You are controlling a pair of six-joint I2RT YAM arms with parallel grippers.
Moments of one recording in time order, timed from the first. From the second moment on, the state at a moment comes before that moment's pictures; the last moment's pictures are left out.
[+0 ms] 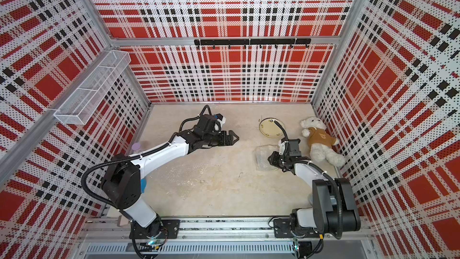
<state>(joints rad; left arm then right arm) -0.64 1.68 1.26 -0.28 0.28 -0.60 0.09 1.37 0.58 -0.17 -0.35 0.42</state>
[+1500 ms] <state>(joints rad) -0.69 1.72 1.16 -0.20 0.27 -0.64 0.23 1.32 0.45 0.02 -0.32 0.69</state>
